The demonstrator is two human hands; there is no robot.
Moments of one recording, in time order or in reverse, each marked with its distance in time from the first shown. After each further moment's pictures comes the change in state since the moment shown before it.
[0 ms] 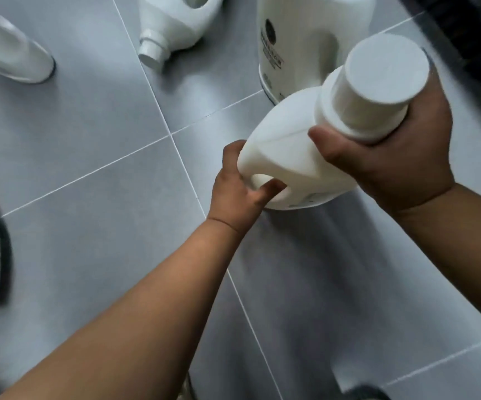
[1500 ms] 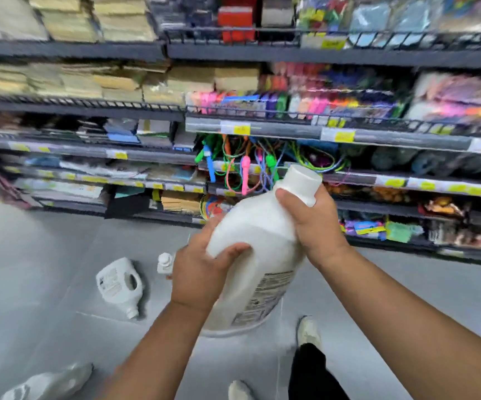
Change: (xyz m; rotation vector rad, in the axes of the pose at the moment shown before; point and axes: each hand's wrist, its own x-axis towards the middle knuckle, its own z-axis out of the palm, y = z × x) left_hand -0.266 0.738 -0.280 0.123 -0.699 0.578; right_hand -0.011 -0.737 -0.325 0.354 1.071 0.459
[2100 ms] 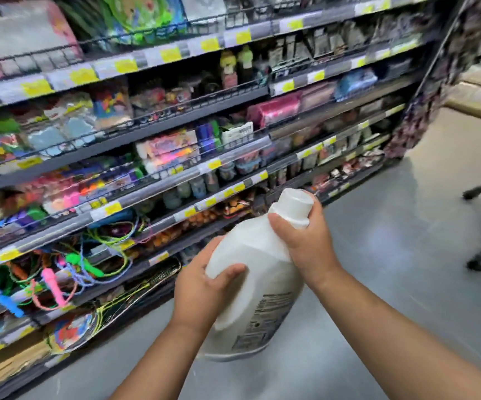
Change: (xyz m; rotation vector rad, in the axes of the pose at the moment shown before) left_hand -0.179 0.242 0.273 -0.206 -0.680 0.368; right_hand -0.216 -0.127 -0.379 -0.075 0.767 -0.264
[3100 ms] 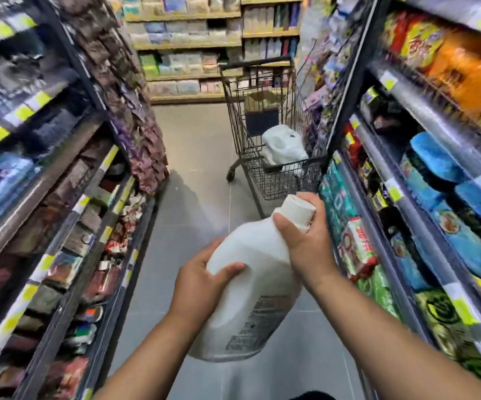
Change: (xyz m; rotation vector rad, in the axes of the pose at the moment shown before) left_hand 0.259 0.190 0.703 0.011 -0.996 0.248; right_hand 0.285 0.000 -0.618 -0.082 0.997 -0.058
